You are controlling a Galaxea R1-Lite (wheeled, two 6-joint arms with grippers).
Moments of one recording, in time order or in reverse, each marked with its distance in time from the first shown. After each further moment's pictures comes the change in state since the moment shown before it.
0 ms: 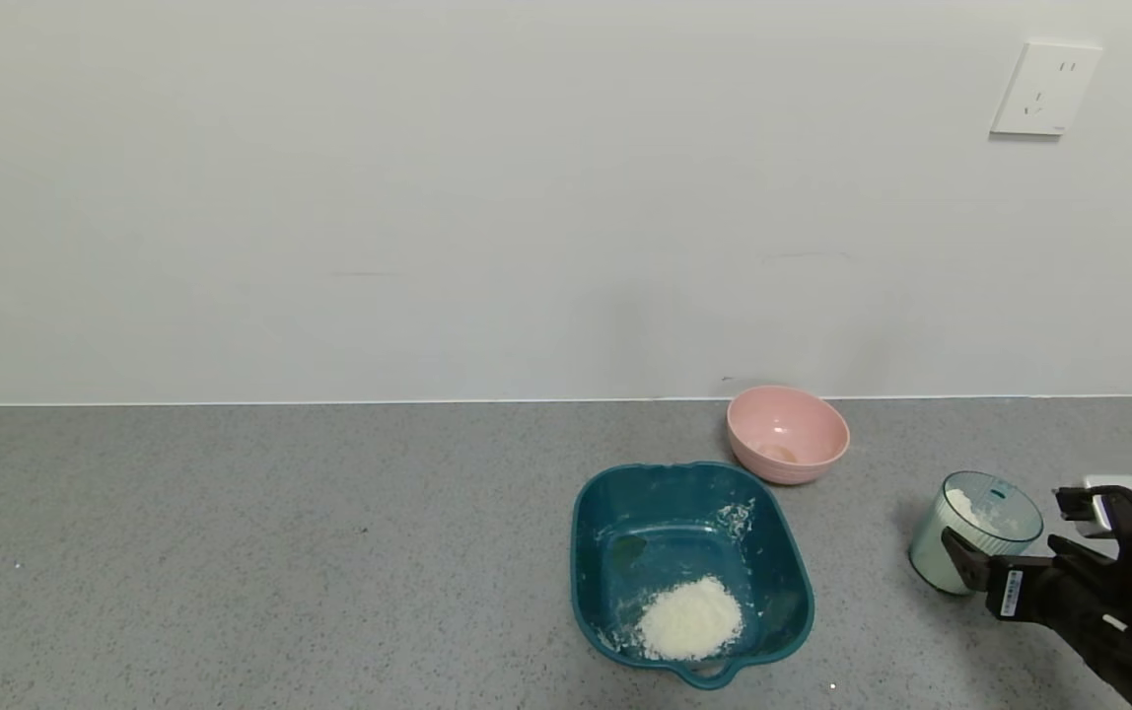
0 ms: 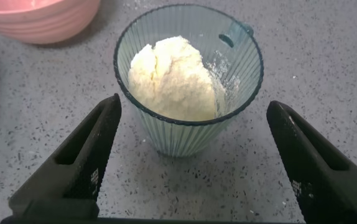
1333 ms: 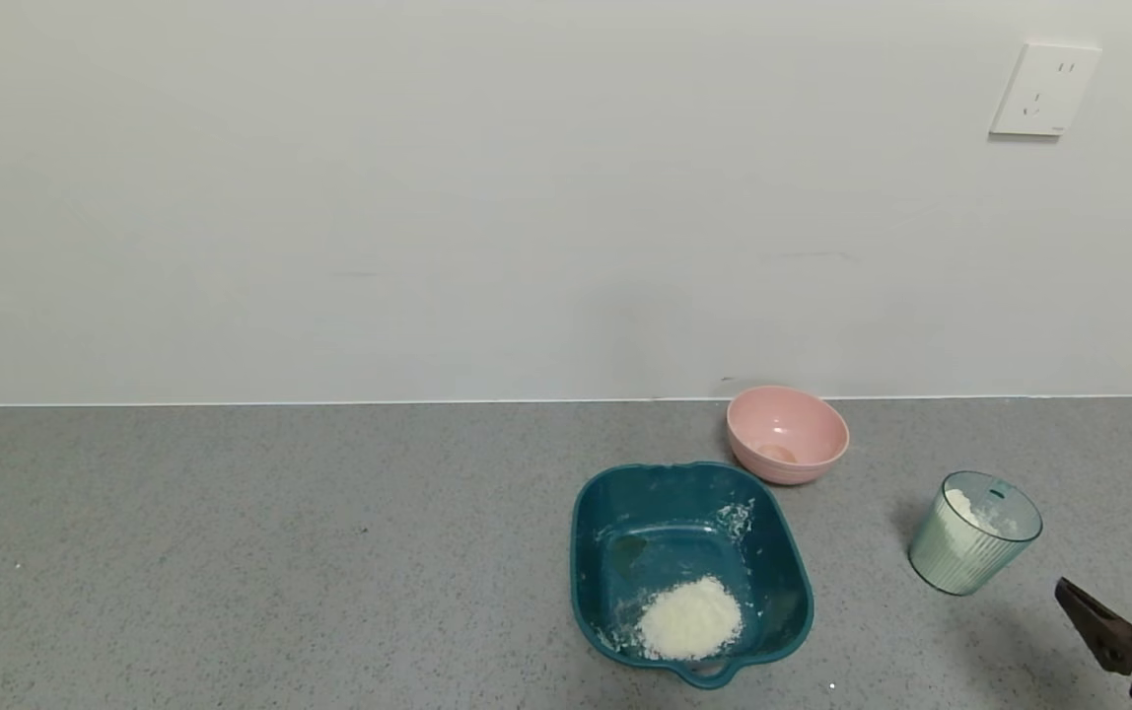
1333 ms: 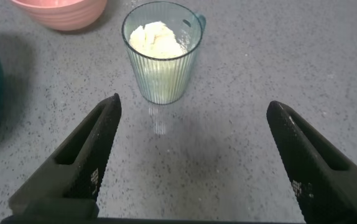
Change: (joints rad) left arm 0.000 0.000 0.000 0.000 0.000 0.000; right arm -0.002 -0.720 0.060 0.657 -0.026 0.003
